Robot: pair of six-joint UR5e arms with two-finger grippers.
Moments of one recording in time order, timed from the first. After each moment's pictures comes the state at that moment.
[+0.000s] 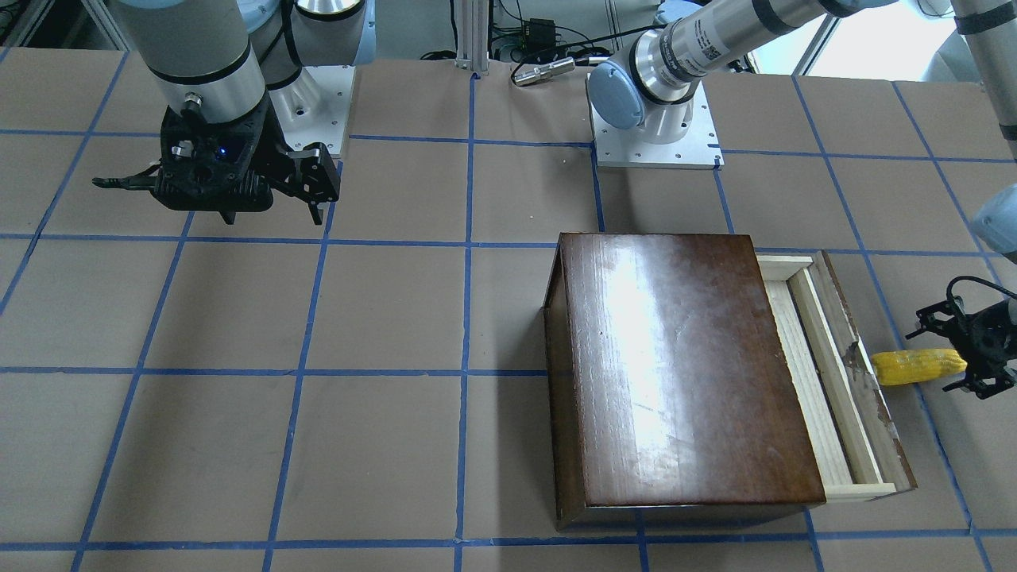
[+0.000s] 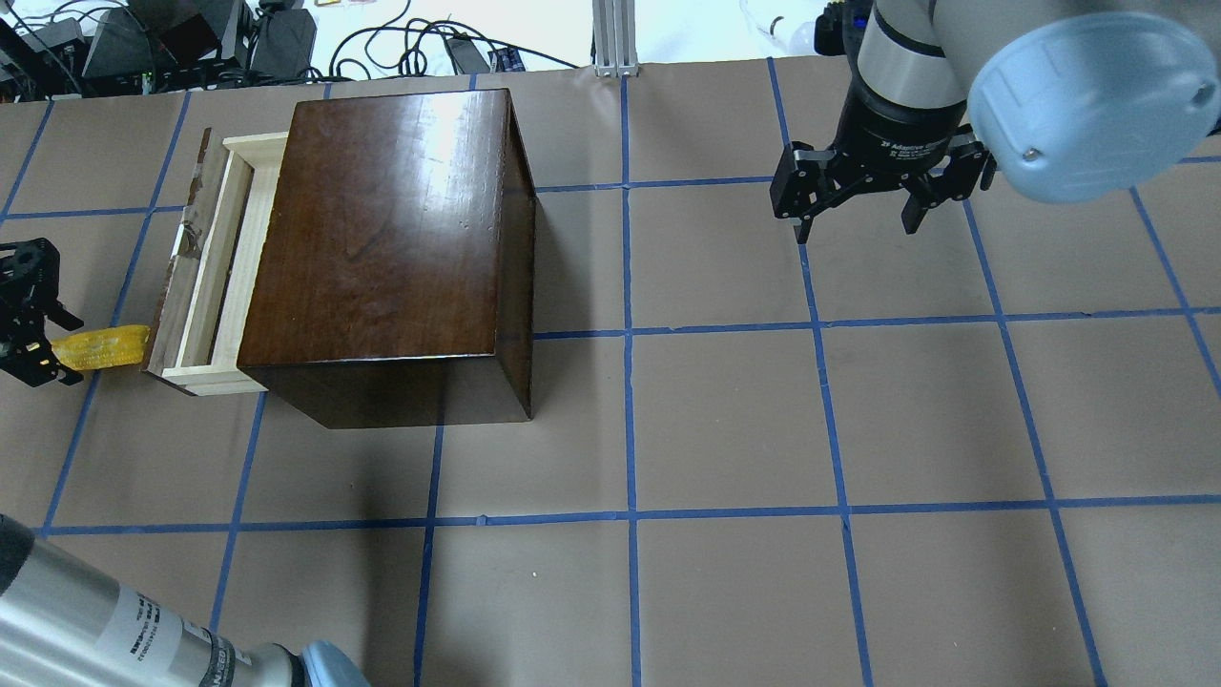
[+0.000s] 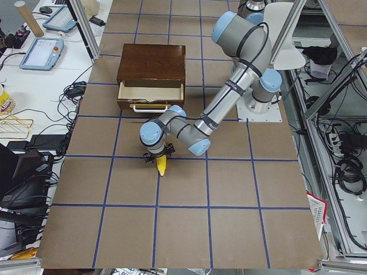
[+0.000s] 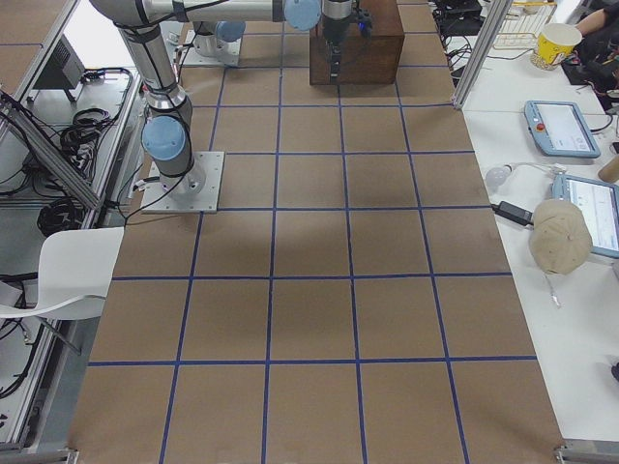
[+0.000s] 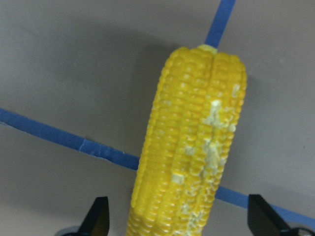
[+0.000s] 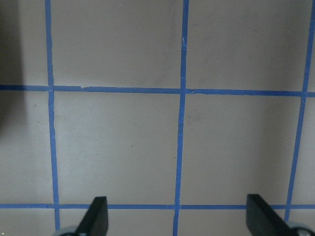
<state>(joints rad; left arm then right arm) -0.78 -2.17 -1.57 -1.06 1.55 1.96 1.66 -1.53 1.57 -1.60 -1.60 0.06</state>
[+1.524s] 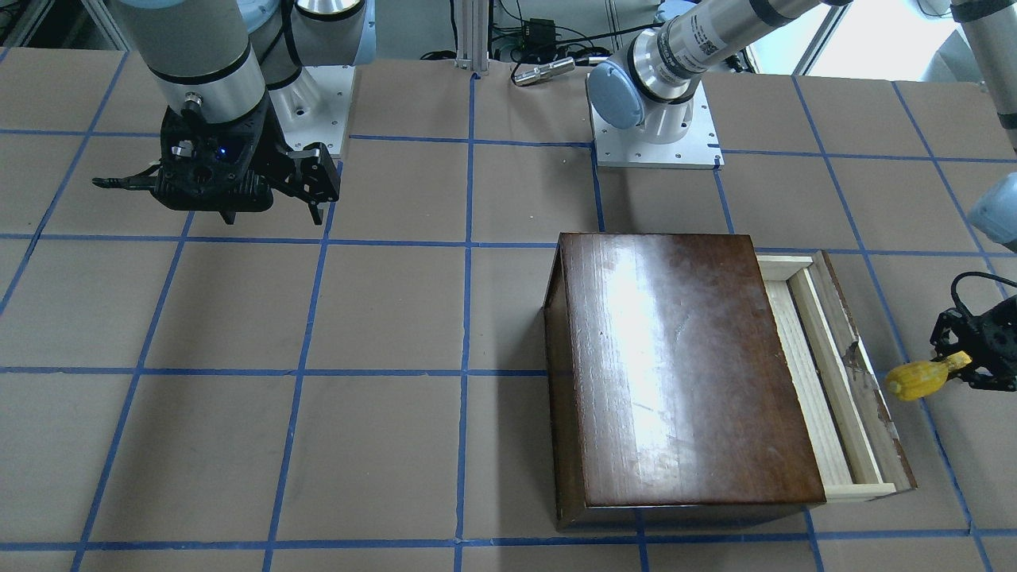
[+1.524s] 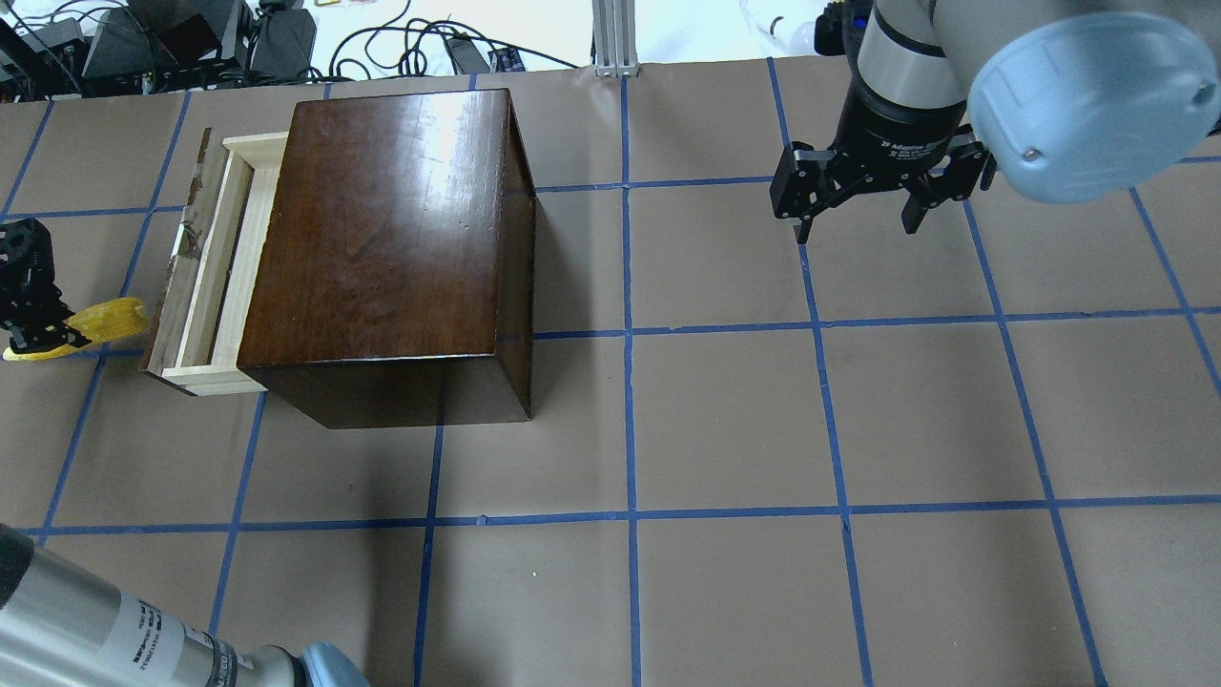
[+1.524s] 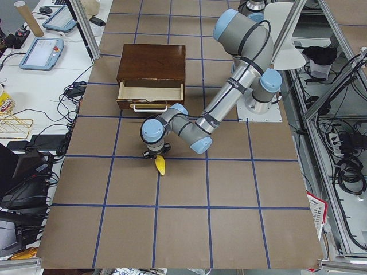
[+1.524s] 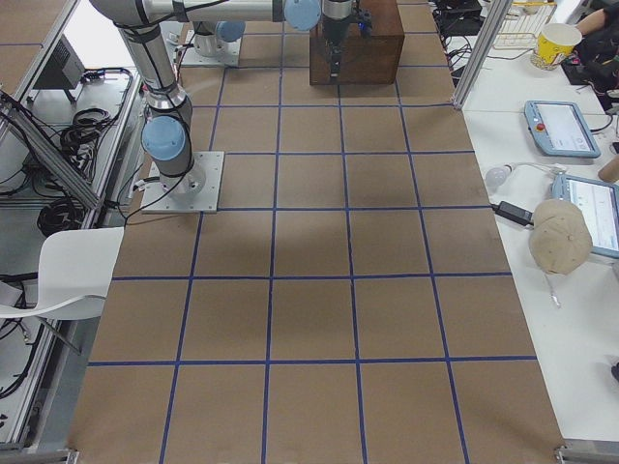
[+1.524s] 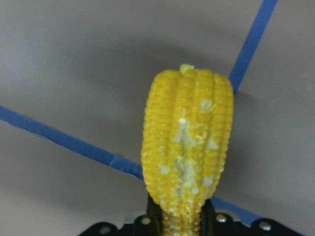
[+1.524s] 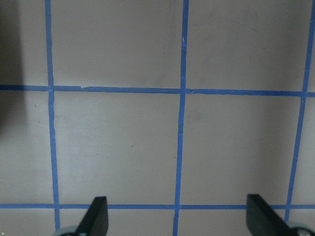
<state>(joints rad) -0.79 -2.11 -1.58 -1.01 1.50 1.92 1.66 -1.53 1.57 -1.60 -1.60 0.06</state>
